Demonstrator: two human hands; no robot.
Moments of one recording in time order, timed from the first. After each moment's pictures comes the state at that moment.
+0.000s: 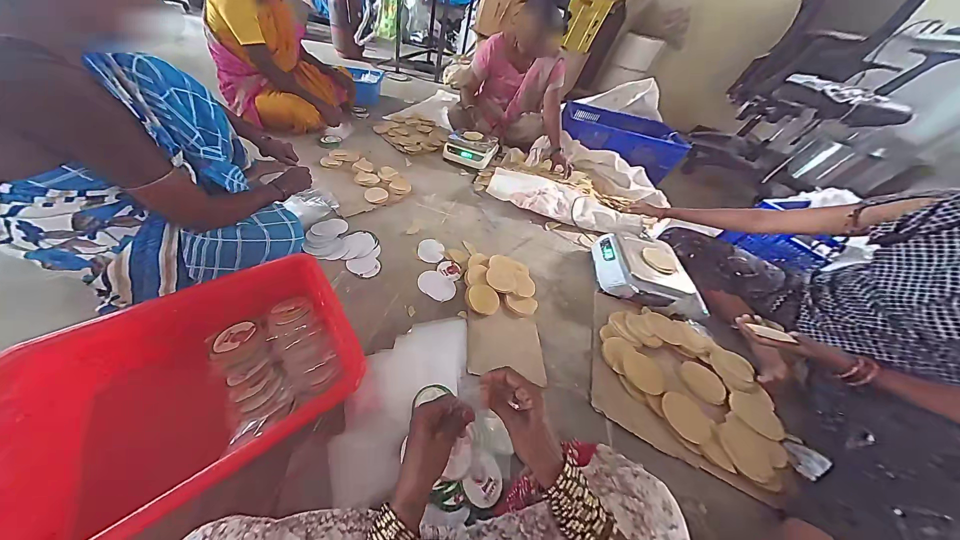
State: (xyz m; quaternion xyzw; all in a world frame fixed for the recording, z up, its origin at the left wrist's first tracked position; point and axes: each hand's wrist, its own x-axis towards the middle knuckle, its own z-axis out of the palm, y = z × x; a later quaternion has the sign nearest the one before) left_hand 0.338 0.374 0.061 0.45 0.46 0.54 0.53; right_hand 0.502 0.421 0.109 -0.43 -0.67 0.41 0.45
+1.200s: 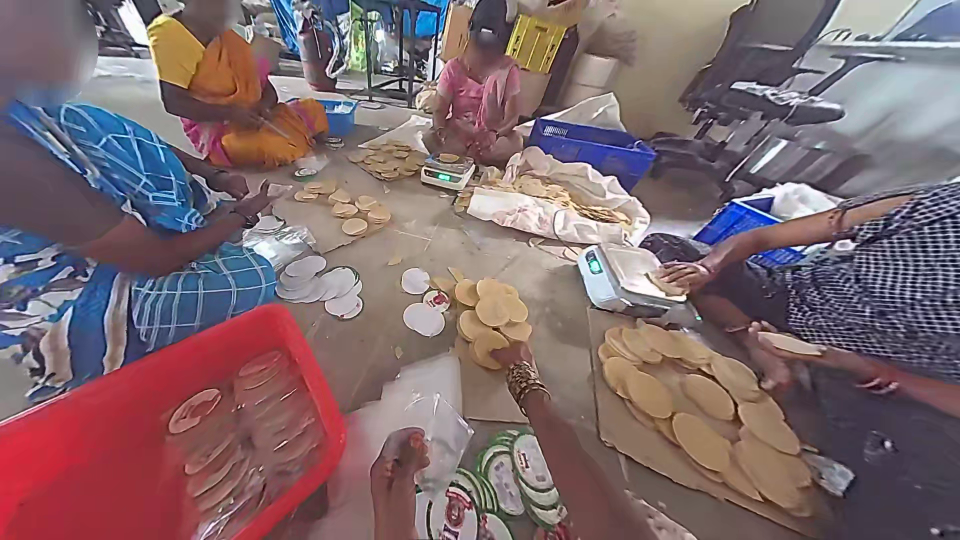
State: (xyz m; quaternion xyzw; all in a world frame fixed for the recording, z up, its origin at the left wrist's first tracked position) left_hand 0.327 0.397 0.052 0.26 0.51 0.67 0.47; right_hand 0.532 0.636 0.024 -0.82 -0.46 0.31 0.17
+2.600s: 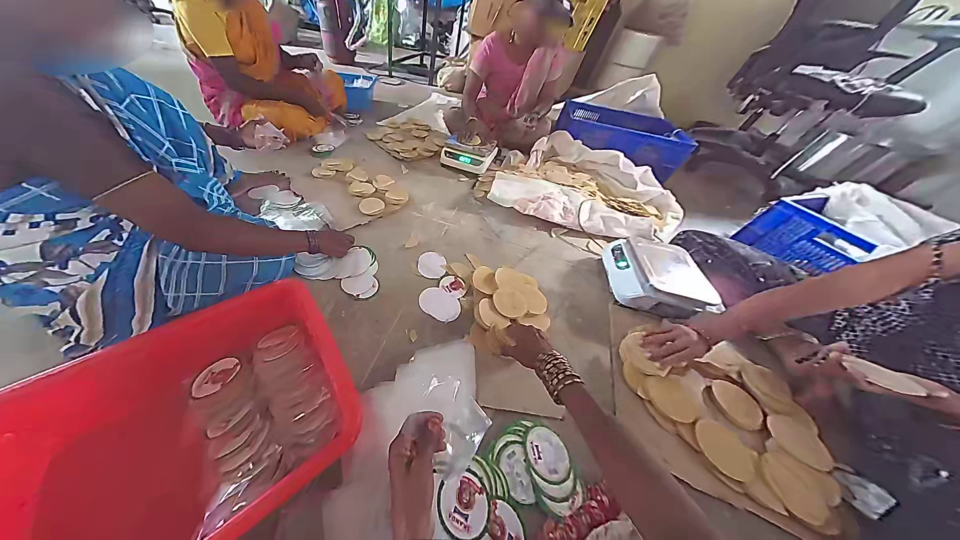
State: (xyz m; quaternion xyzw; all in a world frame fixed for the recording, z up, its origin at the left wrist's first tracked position) left_hand 0.328 0.400 0.049 0.27 0.51 0.67 0.47; right_hand 0.540 0.648 0.051 -0.62 -0.75 0.22 -0.09
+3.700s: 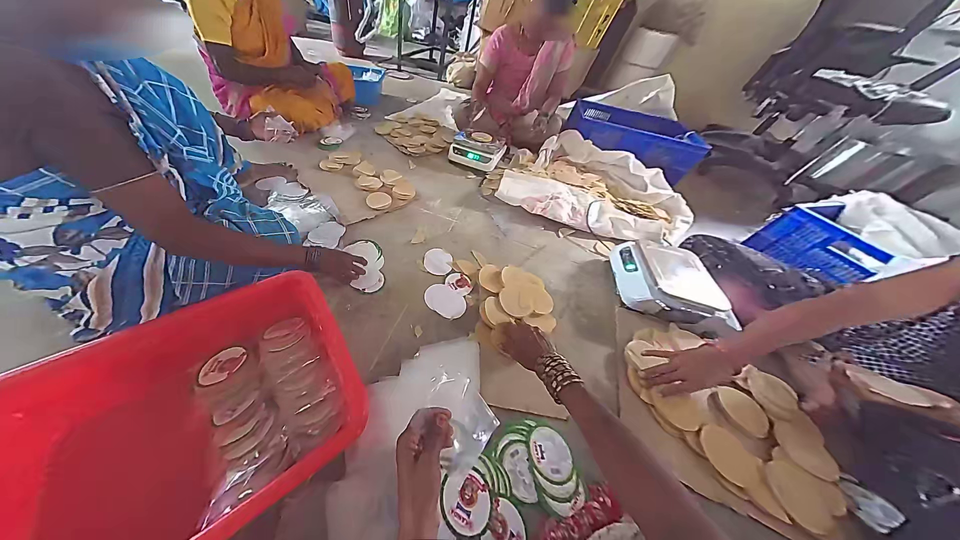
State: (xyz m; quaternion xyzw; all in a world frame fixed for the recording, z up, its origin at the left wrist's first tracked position) left_hand 0.328 0.403 0.044 0.26 0.50 0.67 0.48; right_hand 0.525 0.646 0.047 -0.60 -0.77 0.17 -0.11
